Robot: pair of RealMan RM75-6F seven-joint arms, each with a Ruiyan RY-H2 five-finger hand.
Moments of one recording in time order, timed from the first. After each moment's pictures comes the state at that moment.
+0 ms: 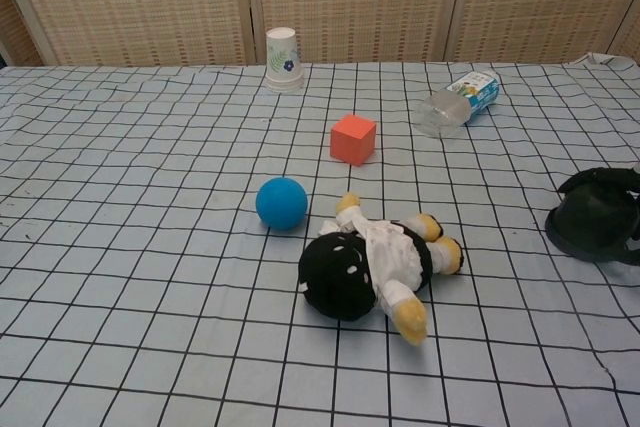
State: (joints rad) left arm -0.08 -1.17 0.03 -1.51 1.75 1.63 0.04; right arm 0.43 -1.45 0.00 -1.12 -1.47 0.97 0.39
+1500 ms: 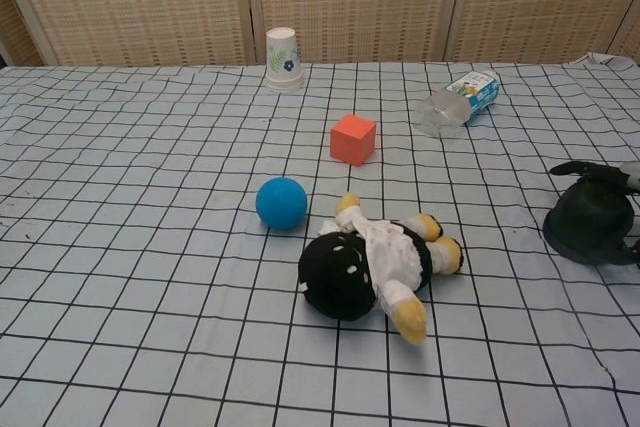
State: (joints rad) left arm -0.08 -1.17 0.04 -1.51 1.75 1.62 0.03; right arm 0.46 -1.46 0.02 -1.13 -1.42 0.91 0.38
